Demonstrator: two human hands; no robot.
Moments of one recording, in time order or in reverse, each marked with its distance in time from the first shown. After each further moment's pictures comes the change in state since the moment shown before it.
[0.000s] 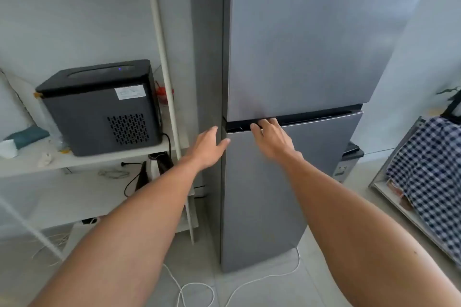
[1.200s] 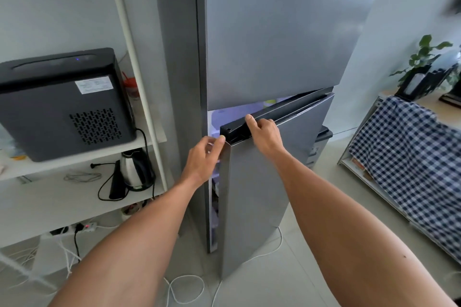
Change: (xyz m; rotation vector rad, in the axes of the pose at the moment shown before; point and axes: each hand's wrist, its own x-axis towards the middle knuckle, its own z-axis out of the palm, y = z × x) left_hand -0.026 -0.018 0.060 -0.609 0.022 0.013; right_hand -0.027 0.016 0.007 0.373 0.159 0.283
